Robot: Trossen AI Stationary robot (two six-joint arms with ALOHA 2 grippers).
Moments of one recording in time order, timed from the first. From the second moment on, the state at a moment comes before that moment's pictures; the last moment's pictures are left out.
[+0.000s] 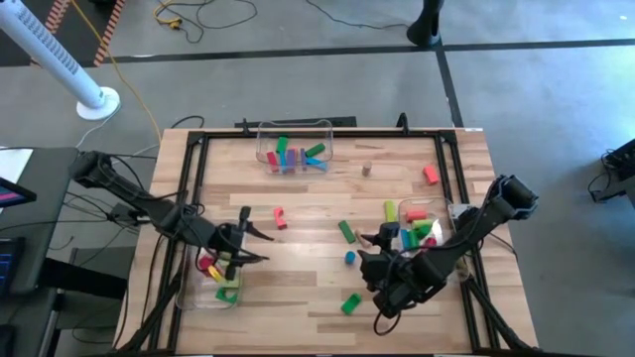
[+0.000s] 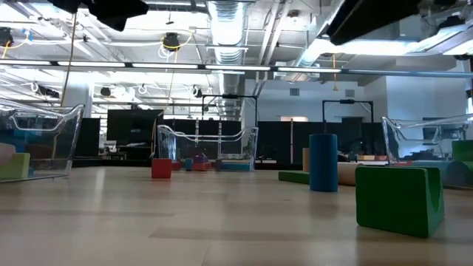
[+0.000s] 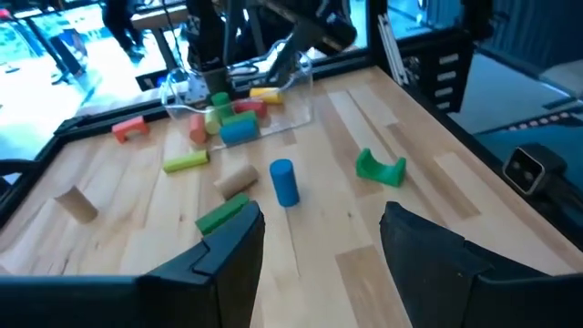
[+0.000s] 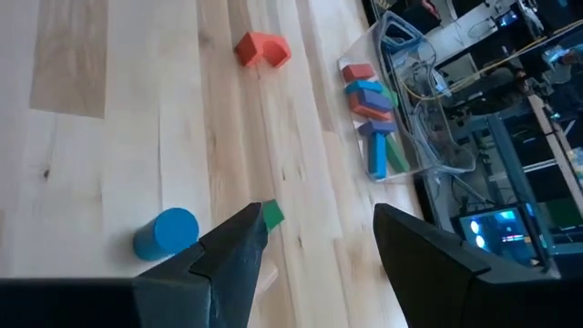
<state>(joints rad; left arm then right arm) -0.49 0.92 0.58 0.06 -0.38 0.07 0.66 1.67 1.31 -0.95 0.99 0.44</state>
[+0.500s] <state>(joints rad) -0.42 0.92 0.45 0.35 -0.37 0.10 0.63 1.67 1.19 -0.78 0.91 0.44</state>
